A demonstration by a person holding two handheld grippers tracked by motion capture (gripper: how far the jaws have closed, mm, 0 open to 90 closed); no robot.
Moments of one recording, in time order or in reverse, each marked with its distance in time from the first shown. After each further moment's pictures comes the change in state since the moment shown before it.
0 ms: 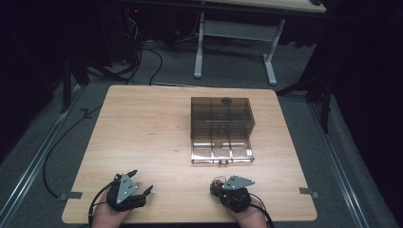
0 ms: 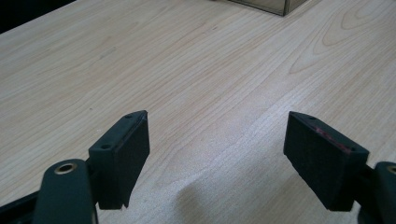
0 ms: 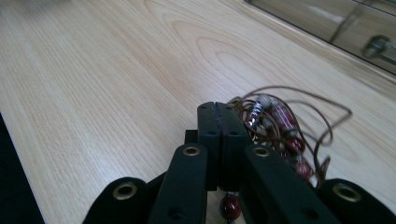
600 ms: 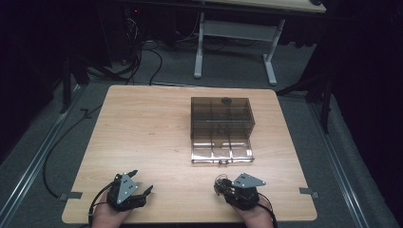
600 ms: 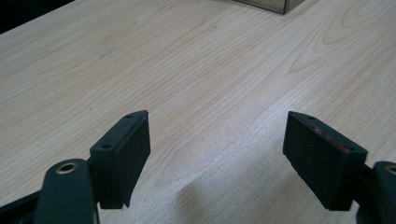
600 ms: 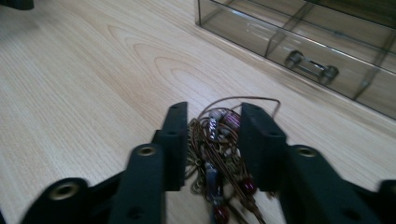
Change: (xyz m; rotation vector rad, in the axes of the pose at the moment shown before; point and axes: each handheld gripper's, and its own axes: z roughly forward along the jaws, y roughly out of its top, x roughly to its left) left arm 0.000 0.000 0.001 0.008 0.001 0.005; right arm -0.013 -0.004 -0.019 -0.083 -0.099 0.045
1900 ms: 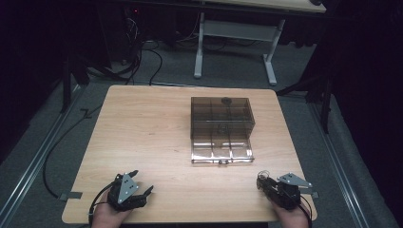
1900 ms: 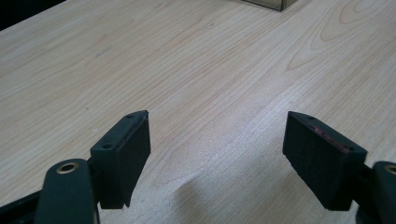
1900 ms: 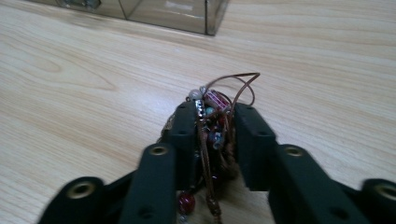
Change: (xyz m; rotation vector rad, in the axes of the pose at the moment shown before) left arm -0.001 0.000 0.001 0.006 -0.008 0.008; right arm -0.085 -0.051 -0.060 0.049 -0.295 0.244
